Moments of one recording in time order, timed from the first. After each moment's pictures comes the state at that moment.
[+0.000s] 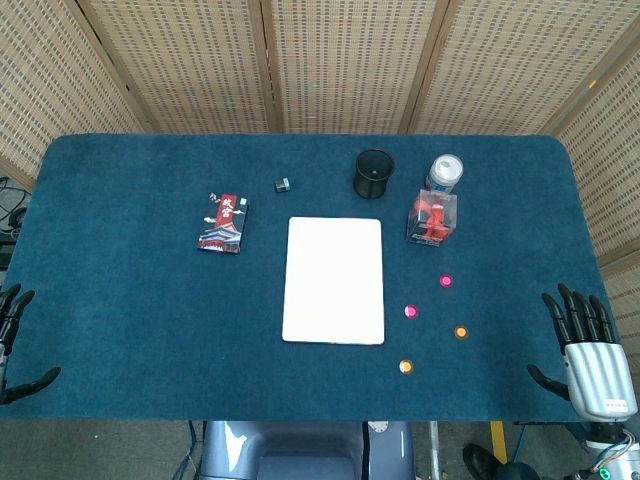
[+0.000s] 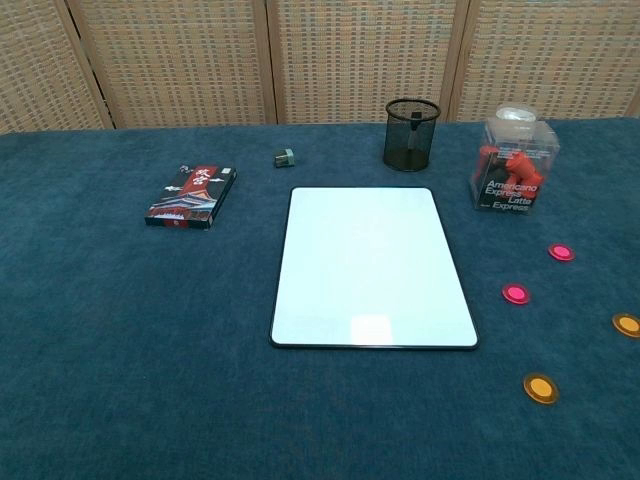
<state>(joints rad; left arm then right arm) 0.02 -0.99 0.00 -1.83 1.56 1.58 0.08 0.02 -1.11 0.06 -1.74 -1.60 1.59 -0.22</state>
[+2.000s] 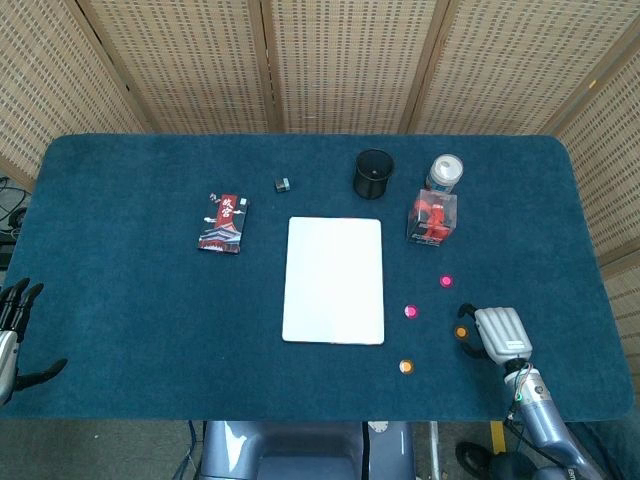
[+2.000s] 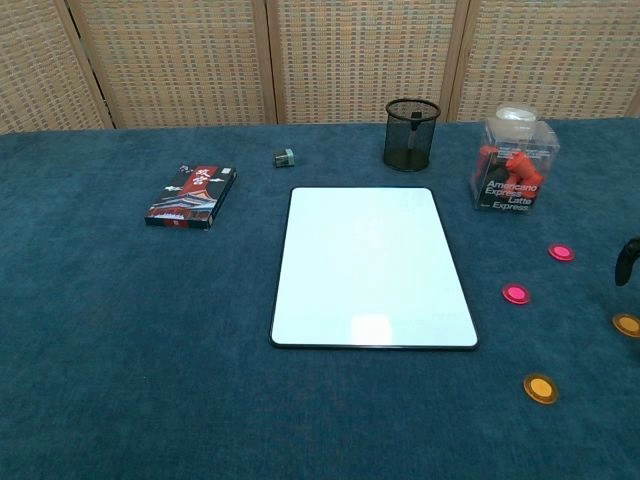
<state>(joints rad) -0.02 -1.02 -0.03 -1.85 1.45 1.50 0.16 0.33 -1.39 0.09 -1.45 -1.31 1.07 -0.20</state>
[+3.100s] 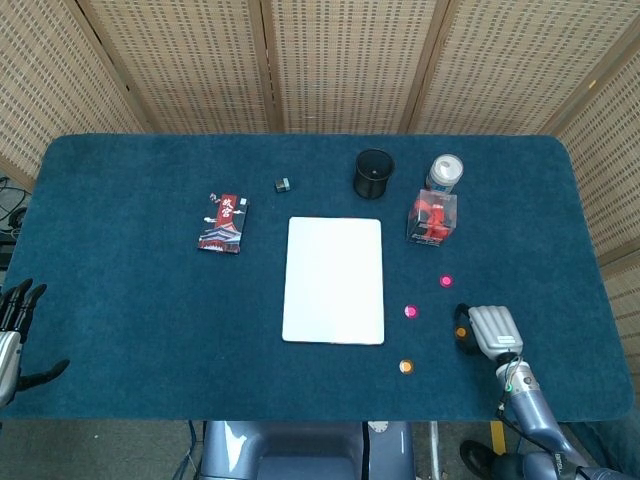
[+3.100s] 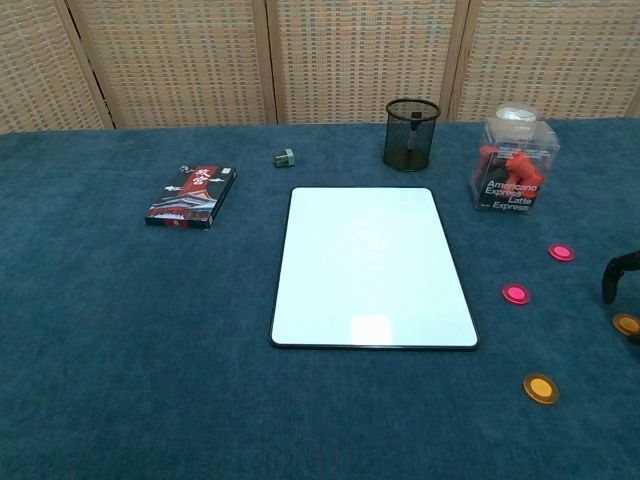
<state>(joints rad) -0.03 -1.03 -0.03 -1.85 1.45 1.51 0.17 0.38 -1.46 0.09 -1.36 -1.21 1.00 -0.23</state>
